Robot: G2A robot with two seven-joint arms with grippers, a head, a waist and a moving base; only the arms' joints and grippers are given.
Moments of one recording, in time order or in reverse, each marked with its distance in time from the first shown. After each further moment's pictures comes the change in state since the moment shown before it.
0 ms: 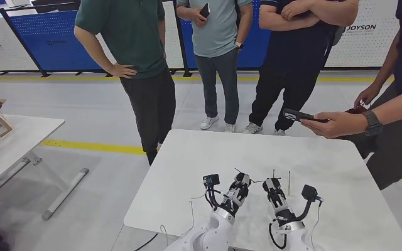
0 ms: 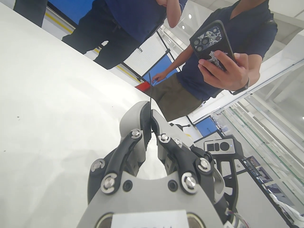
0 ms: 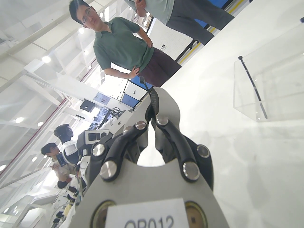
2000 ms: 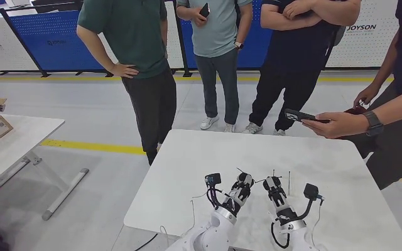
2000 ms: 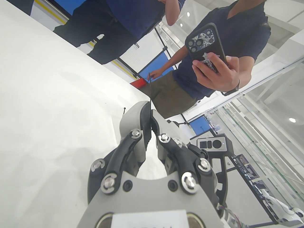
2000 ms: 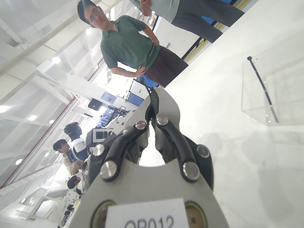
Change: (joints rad) left arm 0.013 -0.025 -0.029 -0.007 -0.002 -0.017 -0.059; right arm 0.002 -0.004 0.024 0.003 0.032 -0.036 0.031
